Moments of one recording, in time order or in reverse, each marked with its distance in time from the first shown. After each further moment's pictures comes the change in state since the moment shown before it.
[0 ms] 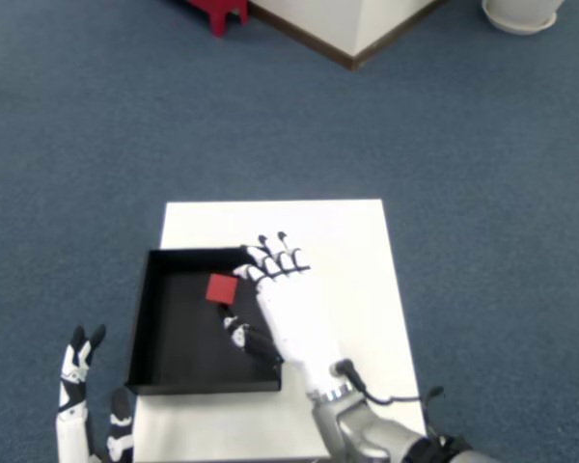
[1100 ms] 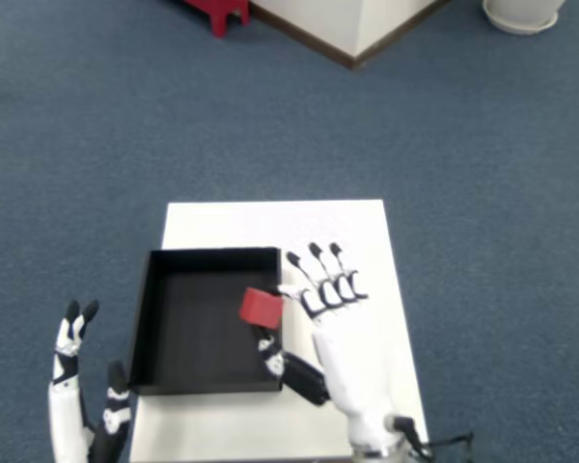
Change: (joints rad) arm 0.187 -0.256 -0.039 -0.378 -0.110 0.001 -0.281
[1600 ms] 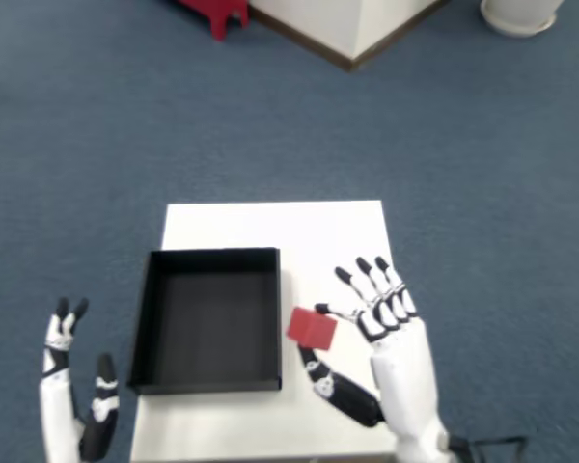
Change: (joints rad) arm 0.043 -0.158 0.024 0.011 -0.059 -0.246 -0.207
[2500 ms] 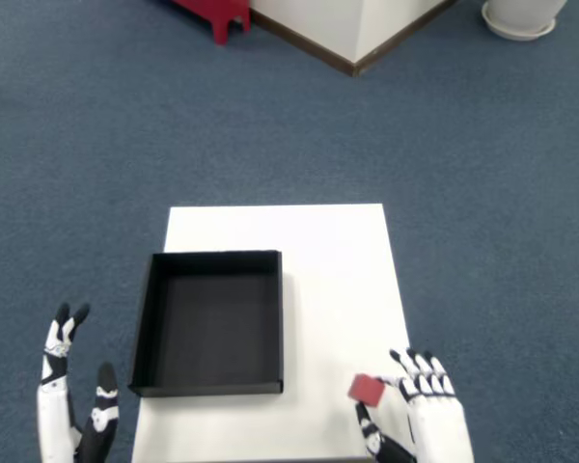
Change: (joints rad) arm 0.122 0.337 0.365 1.098 0.514 -0.509 -0.019
